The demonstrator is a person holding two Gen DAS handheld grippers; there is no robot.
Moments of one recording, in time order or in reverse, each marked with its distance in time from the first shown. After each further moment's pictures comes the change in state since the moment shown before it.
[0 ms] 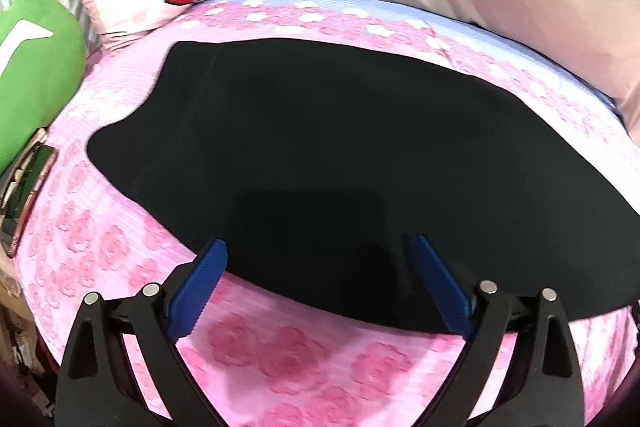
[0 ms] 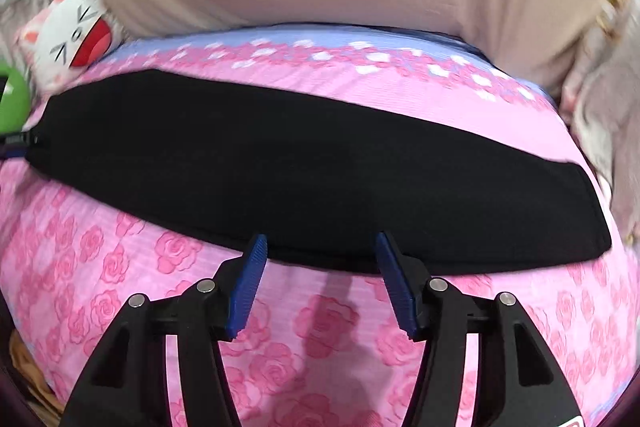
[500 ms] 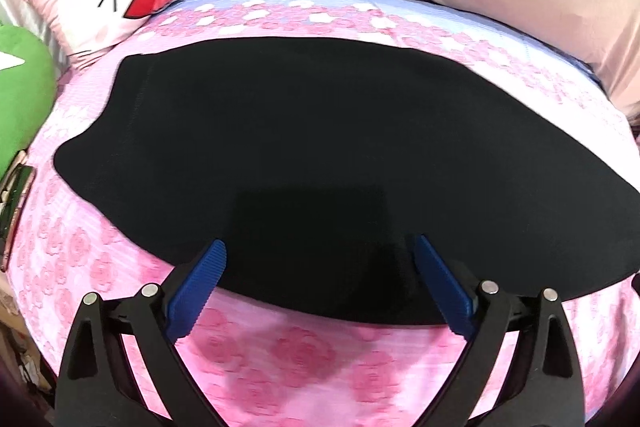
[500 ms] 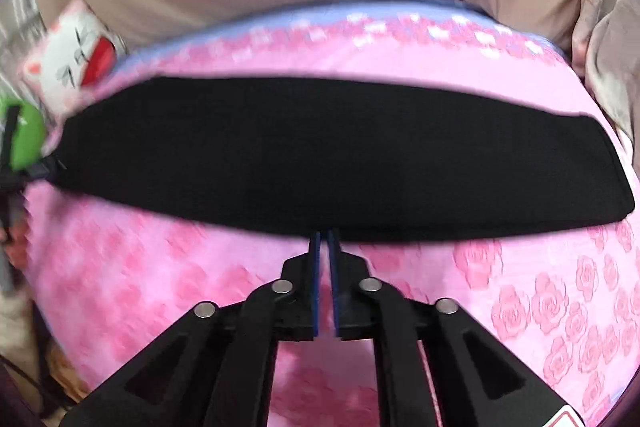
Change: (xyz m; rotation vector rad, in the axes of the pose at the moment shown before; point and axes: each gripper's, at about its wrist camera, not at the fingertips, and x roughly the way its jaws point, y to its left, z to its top) left arm -0.009 -0.045 -0.005 0.090 0.019 -0.051; right arm -0.008 -0.029 -0.001 0.142 0.047 0.128
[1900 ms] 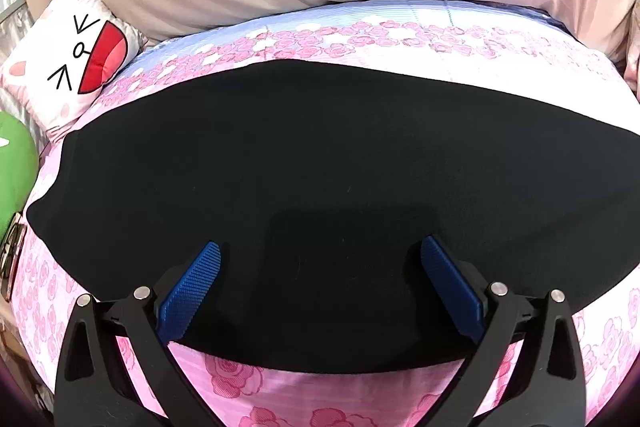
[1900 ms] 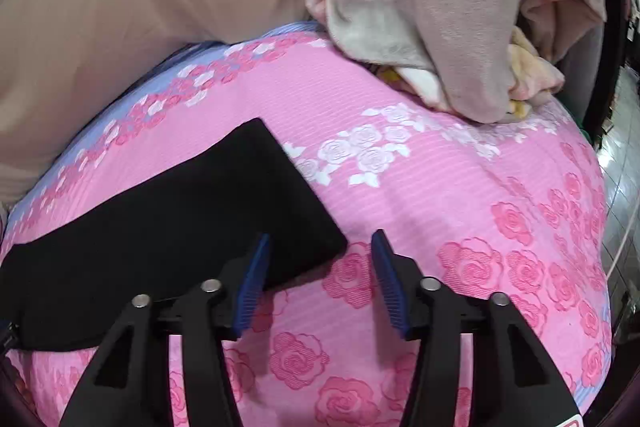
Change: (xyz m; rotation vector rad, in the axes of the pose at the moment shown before) left arm 0.014 -0.147 -0.021 0.181 -0.106 0.067; right arm -0.033 -0.257 -0.014 0.447 -0.089 -0.328
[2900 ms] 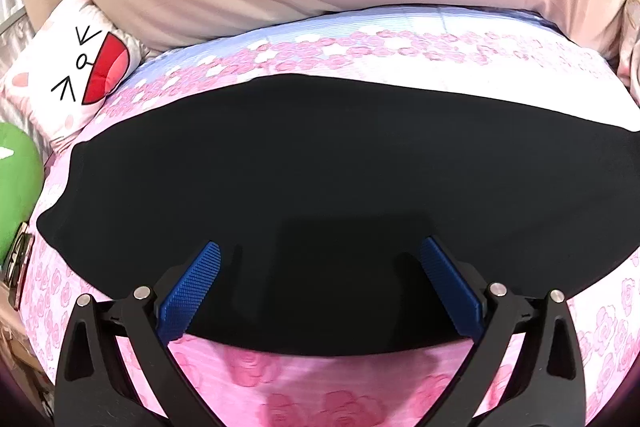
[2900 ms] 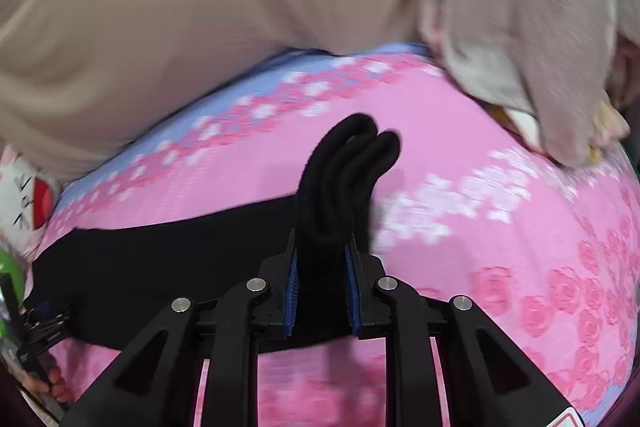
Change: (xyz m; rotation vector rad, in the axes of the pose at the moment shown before) left arm -0.016 0.009 0.000 0.023 -0.021 -0.006; right arm -0.032 0.097 0.020 -0.113 -0.026 0.229
